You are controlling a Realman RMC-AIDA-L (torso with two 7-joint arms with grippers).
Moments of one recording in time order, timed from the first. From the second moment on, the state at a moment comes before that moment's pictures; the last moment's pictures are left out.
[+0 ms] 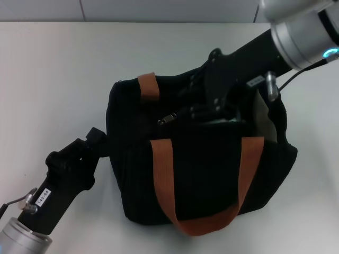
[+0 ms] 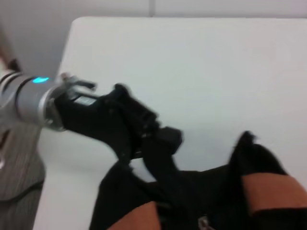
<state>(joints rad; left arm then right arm) -0.14 -2.08 0.00 -0.29 2.02 1.68 1.46 0.78 2.08 -1.32 -1.40 -2.19 -1.69 2.04</state>
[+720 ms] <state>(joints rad) -0.14 -2.08 0.00 -0.29 2.03 1.68 1.46 0.82 2.08 -1.46 -1.31 -2.21 -1.55 1.99</state>
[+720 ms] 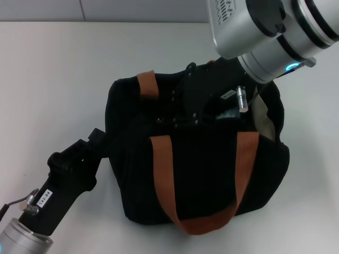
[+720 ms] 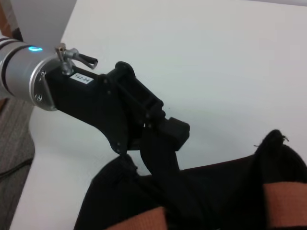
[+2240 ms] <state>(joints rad) -0.15 -2.08 0.01 -0.29 2.03 1.70 1.46 0.92 2.08 -1.30 -1.13 -2.15 -1.68 2.34</state>
